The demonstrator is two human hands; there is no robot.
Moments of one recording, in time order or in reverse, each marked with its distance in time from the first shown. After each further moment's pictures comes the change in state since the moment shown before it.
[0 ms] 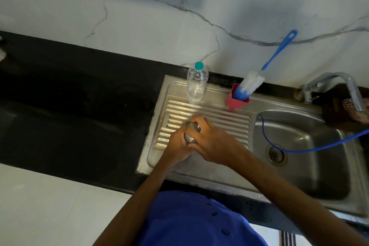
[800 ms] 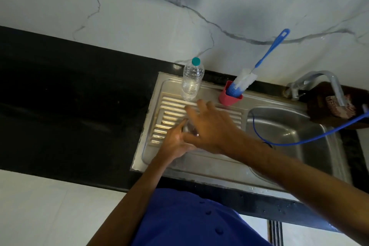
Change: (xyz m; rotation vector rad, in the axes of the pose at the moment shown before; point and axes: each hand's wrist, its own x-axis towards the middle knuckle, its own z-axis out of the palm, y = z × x) left_hand -0.012 0.010 -0.006 0.049 -0.074 -0.020; right_hand 0.022 -0.005 -0.030 -0.010 0.018 0.379
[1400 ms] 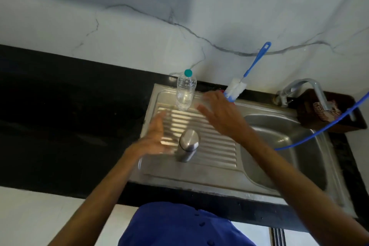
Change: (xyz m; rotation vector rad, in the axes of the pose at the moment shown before) left_hand 0.016 -0.012 -0.076 0.119 -0.118 0.133; right_hand 0.002 0.054 -0.016 0.289 0.071 0.371
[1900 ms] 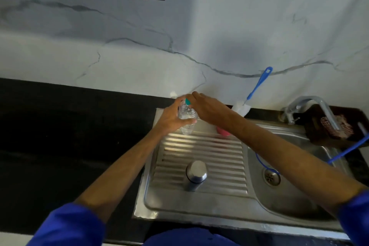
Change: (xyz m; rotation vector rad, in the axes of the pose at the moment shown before) left_hand 0.139 0.069 -0.052 -0.030 0.120 0.149; right_hand 0.134 0.007 0.008 -0.338 -0.058 -0.369
